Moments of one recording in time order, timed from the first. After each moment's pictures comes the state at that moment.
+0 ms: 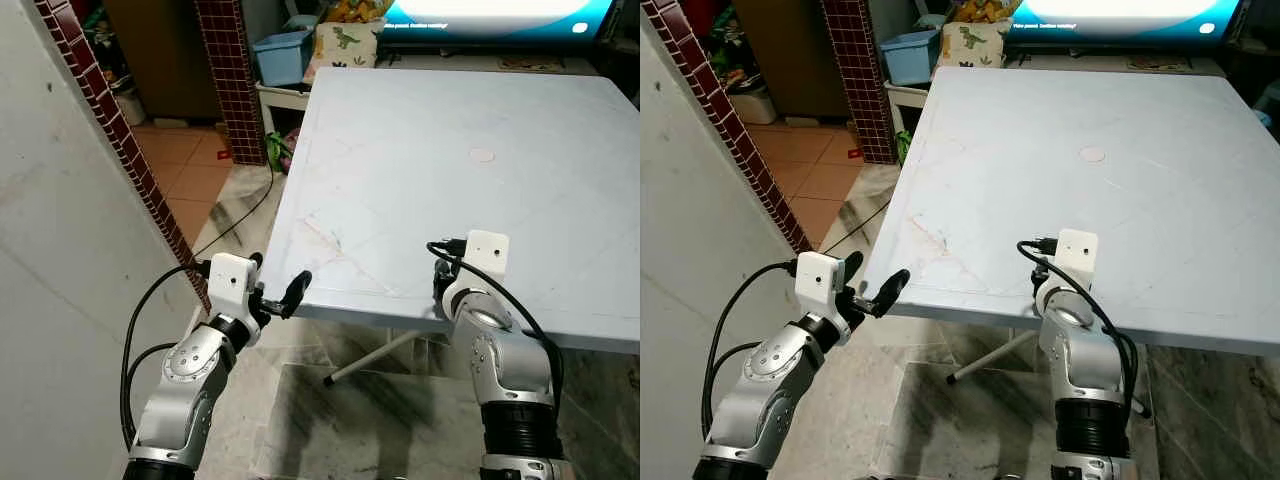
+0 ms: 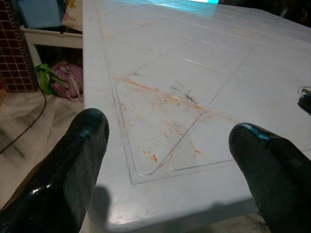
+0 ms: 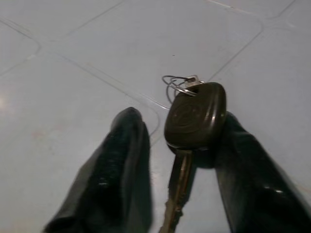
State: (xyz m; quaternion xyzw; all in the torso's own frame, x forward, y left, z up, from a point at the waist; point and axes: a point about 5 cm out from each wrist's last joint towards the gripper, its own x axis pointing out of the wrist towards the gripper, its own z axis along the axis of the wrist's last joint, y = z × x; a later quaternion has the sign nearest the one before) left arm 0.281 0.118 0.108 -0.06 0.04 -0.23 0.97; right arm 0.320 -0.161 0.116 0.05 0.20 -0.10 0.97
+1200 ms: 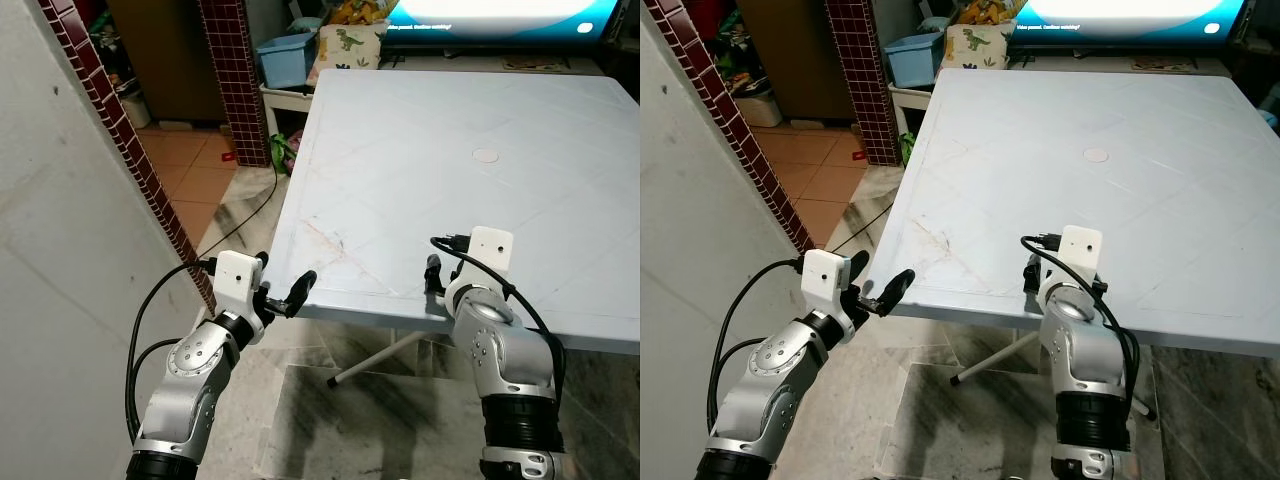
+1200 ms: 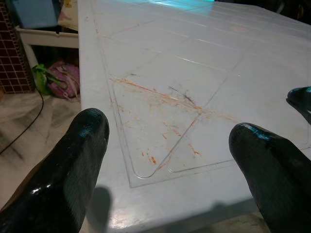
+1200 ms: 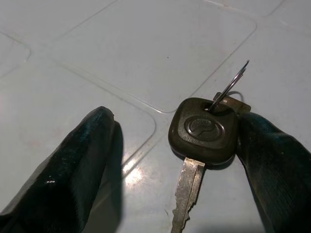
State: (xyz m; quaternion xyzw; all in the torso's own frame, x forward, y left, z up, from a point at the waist) left arm 0.285 0.116 0.107 -0.05 0.05 -0.24 0.97; right arm 0.324 -0.165 0.123 0.05 0.21 -0.13 0.97
